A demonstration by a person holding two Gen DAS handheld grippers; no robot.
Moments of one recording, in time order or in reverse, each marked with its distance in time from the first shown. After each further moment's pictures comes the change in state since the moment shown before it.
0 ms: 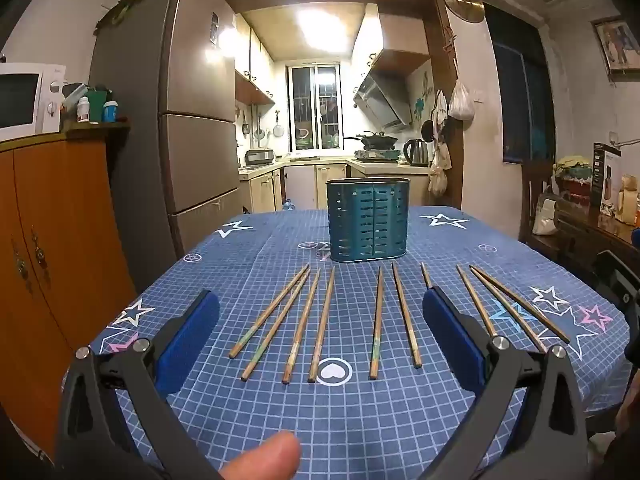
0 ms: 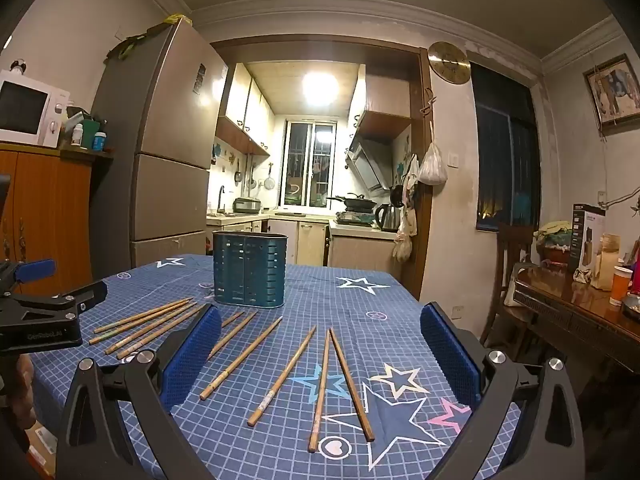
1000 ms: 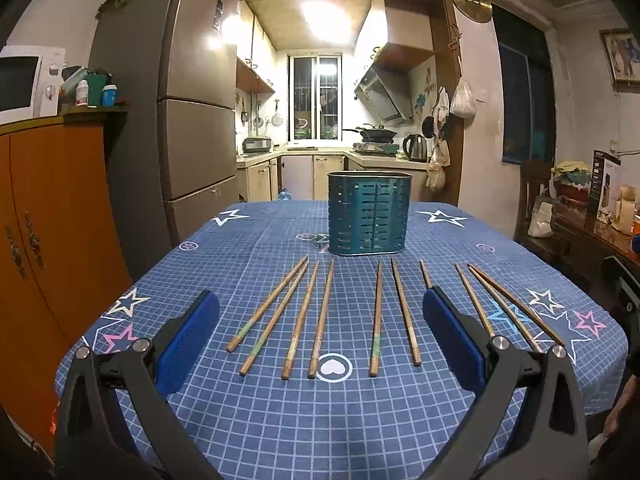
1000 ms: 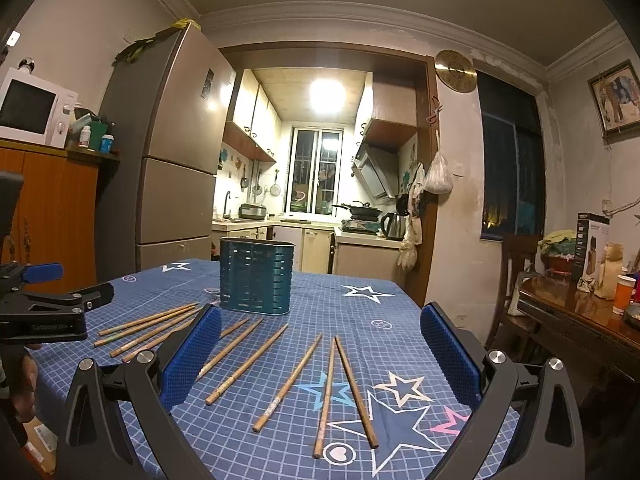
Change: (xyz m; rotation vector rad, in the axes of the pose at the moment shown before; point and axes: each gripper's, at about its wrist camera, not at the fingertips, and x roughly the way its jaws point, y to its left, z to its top) left arm 0.008 0.011 0.002 -0.026 0.043 -0.018; right arm -0.006 0.001 0.003 -0.015 -0.032 0.022
